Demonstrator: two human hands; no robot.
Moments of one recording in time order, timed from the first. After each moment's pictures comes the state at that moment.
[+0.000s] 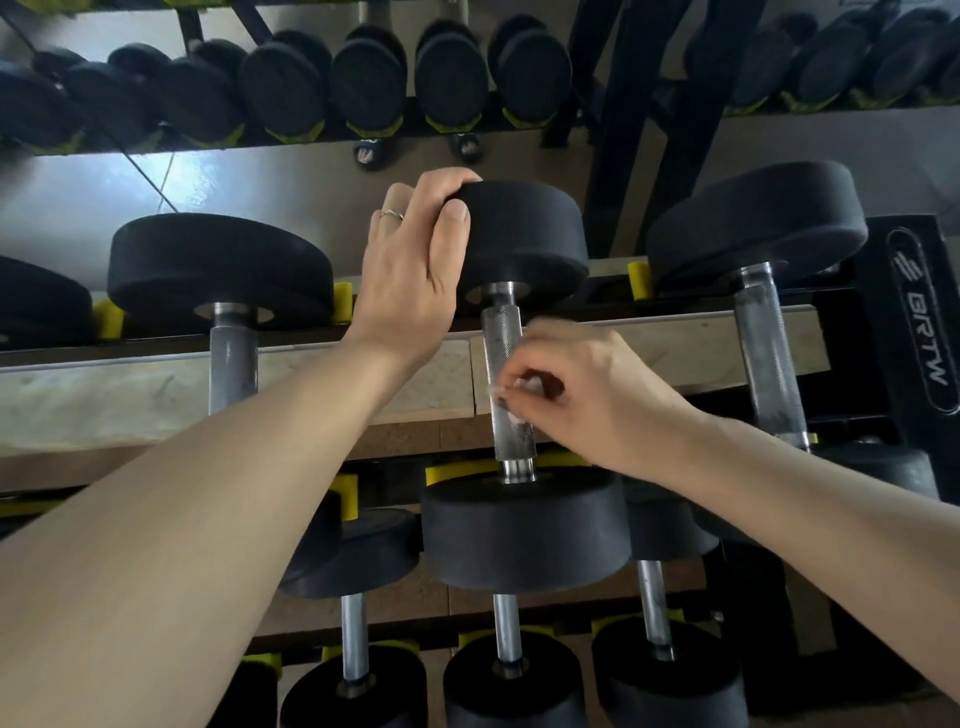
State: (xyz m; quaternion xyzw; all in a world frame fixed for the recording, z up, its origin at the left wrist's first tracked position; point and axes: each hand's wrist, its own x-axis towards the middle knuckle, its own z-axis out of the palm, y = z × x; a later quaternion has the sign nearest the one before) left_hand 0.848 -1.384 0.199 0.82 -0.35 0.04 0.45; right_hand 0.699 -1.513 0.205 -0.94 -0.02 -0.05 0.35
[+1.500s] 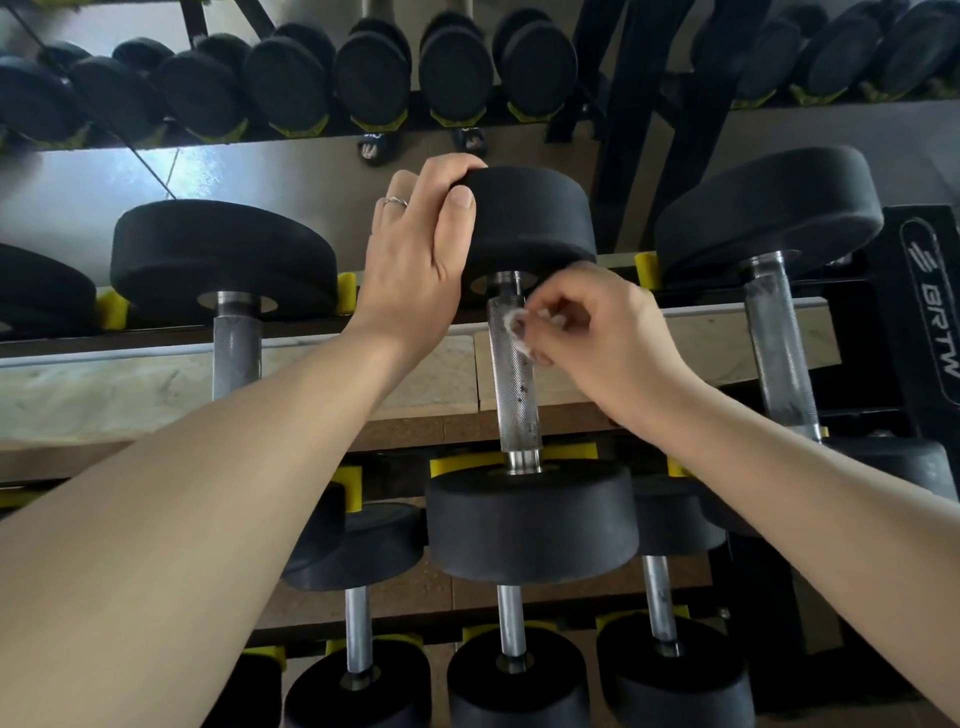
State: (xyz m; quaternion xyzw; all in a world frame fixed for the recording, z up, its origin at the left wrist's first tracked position) left_hand 0.848 -1.384 0.200 0.82 -0.35 0.04 0.45; right_hand 0.715 -1.515 0.204 -0.89 0.14 -0.12 0.42
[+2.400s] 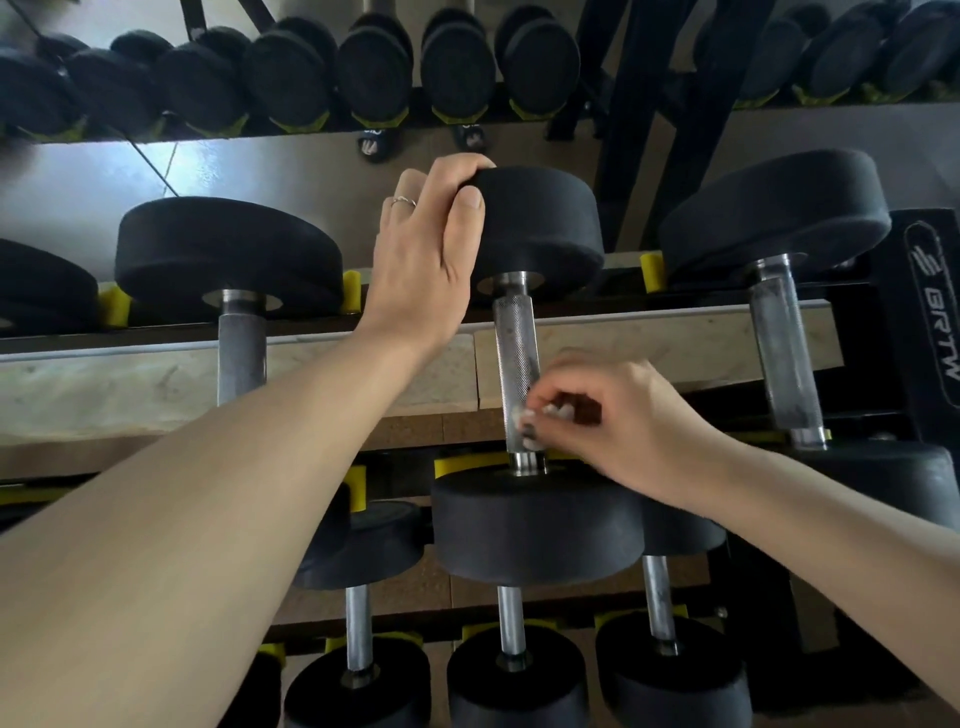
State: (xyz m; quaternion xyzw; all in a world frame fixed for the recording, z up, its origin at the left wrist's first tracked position) left_hand 0.850 -1.385 0.195 0.82 -0.35 0.05 0.45; right_hand 0.675 -1.510 0.202 -0.91 0.04 0.04 0.40
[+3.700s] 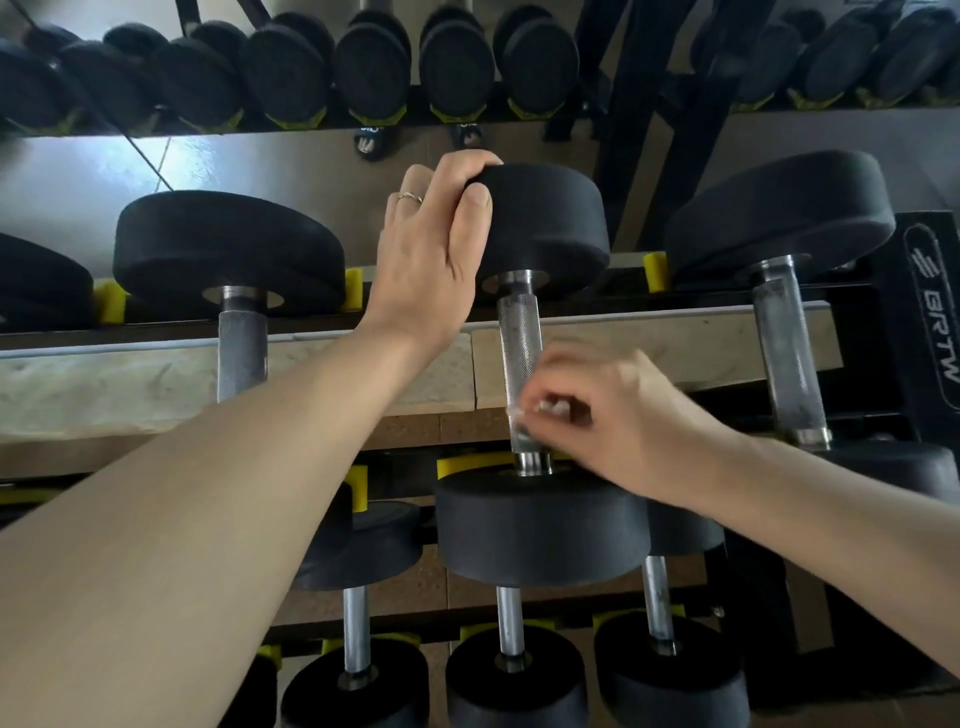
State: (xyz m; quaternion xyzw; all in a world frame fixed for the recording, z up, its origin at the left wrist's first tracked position) left_hand 0.847 -1.384 0.197 0.82 -0.36 0.05 0.45; right_hand 0.686 -1.507 0.206 -0.94 -0.03 0.00 0.33
